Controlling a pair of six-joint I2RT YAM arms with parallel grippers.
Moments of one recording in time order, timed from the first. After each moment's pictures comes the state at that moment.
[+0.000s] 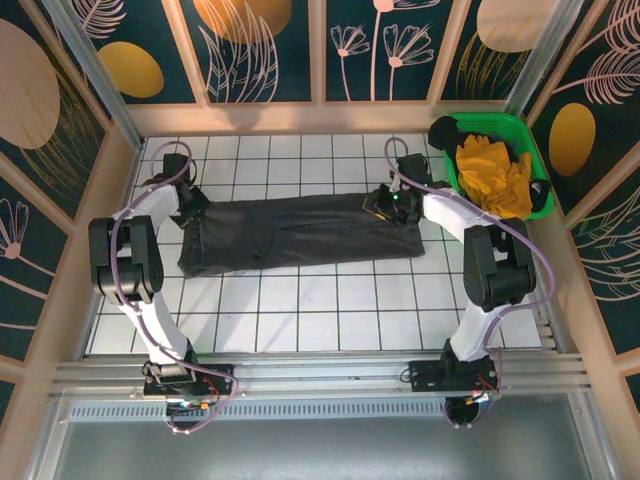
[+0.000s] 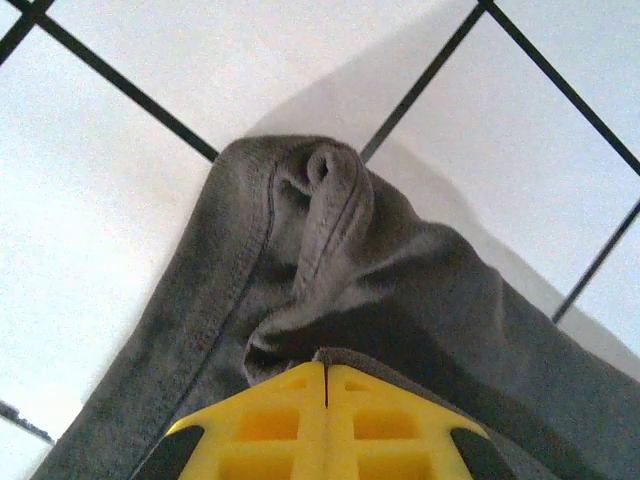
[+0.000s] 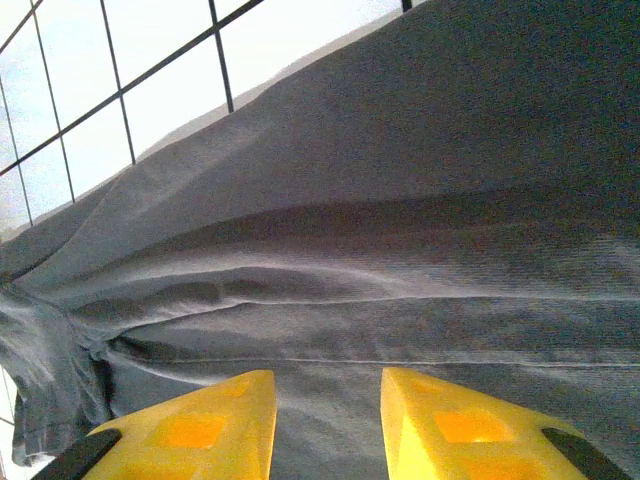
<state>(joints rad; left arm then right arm) 0.06 1.89 1.30 -0.55 -0.04 -0.67 0.27 1.79 1.21 -0.40 -0.38 0.63</state>
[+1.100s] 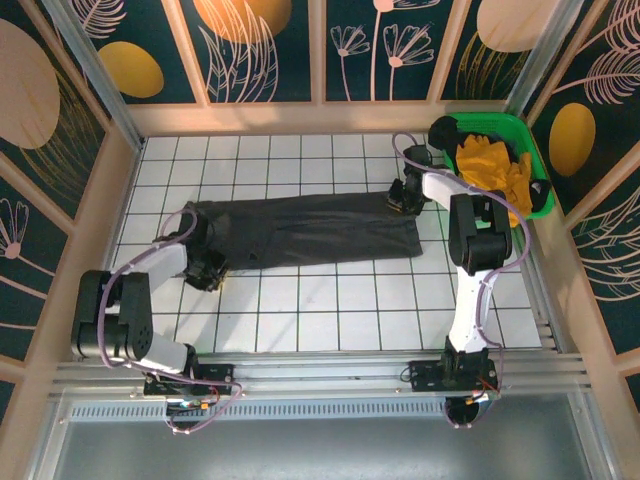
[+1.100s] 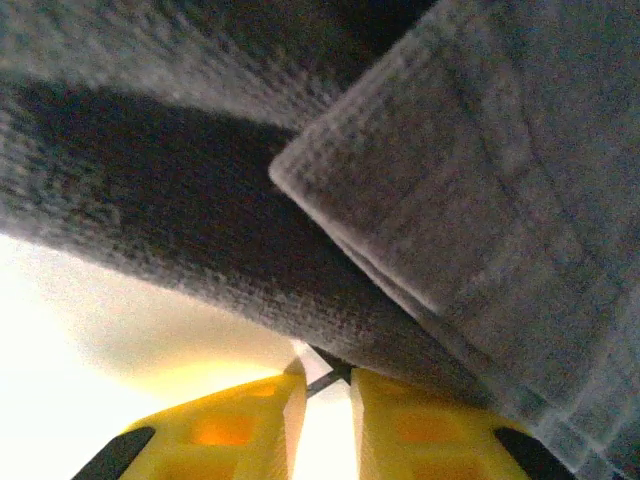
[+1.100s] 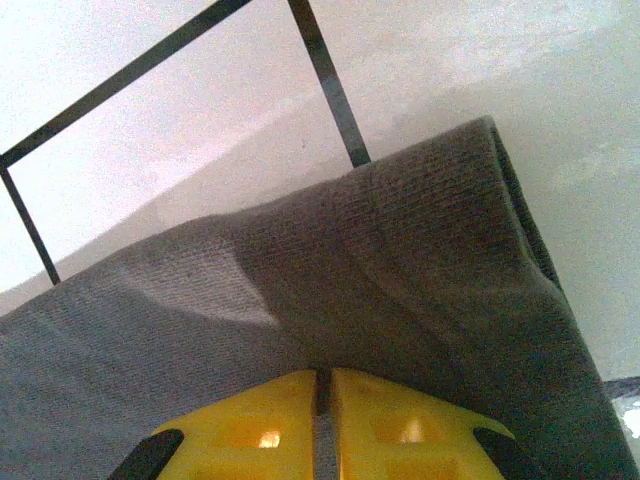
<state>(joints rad) -0.07 1.51 0.72 -0.58 0.20 -1.14 0.17 2.12 1.51 -0.57 -0.14 0.57</state>
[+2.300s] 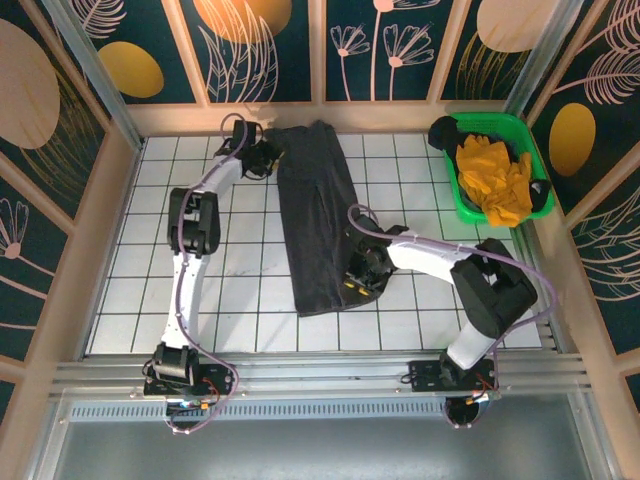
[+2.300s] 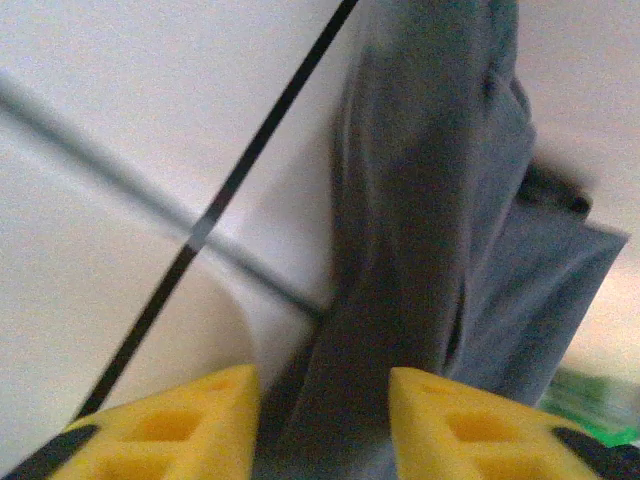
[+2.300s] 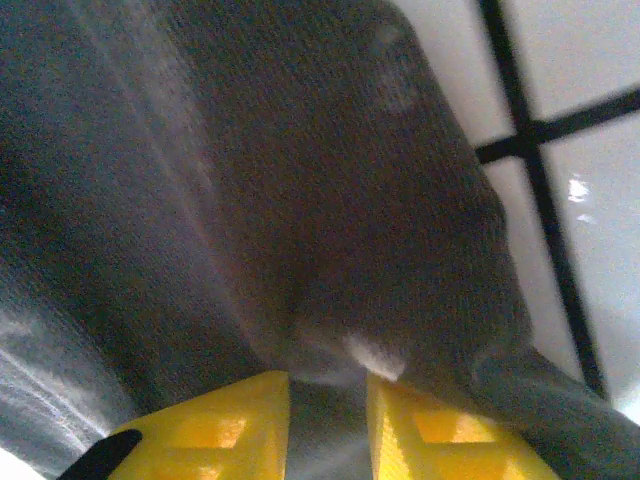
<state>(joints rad) -0.18 2.55 2.13 -0.36 0.32 -1.15 0.69 1.63 0.93 -0.67 -0.19 1.12</state>
